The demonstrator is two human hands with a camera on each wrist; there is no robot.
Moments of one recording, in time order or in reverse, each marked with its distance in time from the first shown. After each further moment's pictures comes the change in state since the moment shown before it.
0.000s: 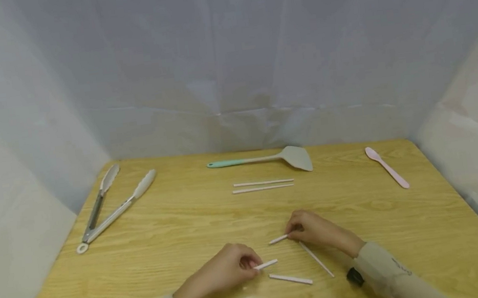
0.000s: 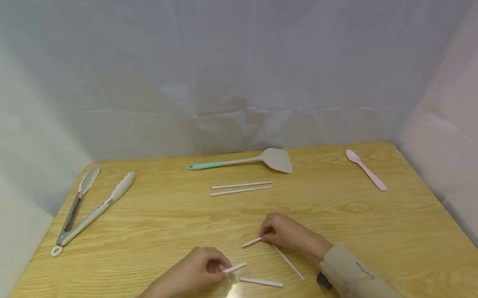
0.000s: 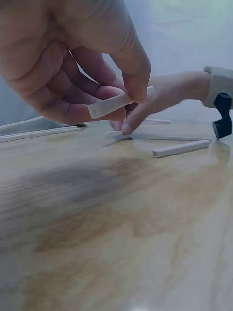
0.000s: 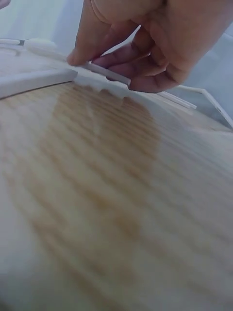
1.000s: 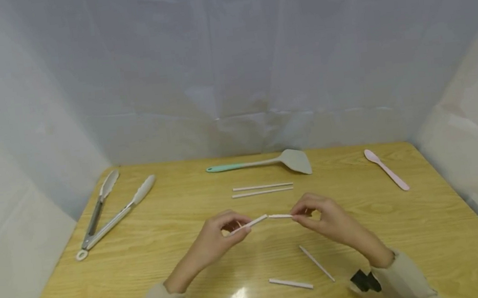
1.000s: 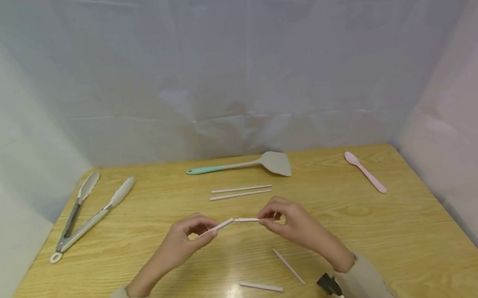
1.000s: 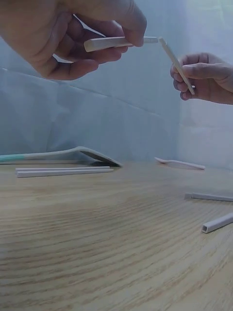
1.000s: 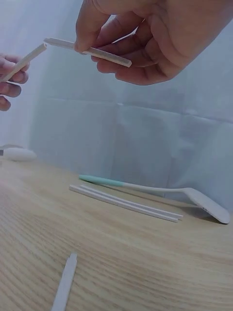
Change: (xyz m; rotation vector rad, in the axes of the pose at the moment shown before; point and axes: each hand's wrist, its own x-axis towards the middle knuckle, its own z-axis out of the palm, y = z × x) left_hand 0.015 0.011 -0.040 -0.040 0.337 0.115; right_hand -0.019 -0.054 -0.052 0.129 0.404 -0.241
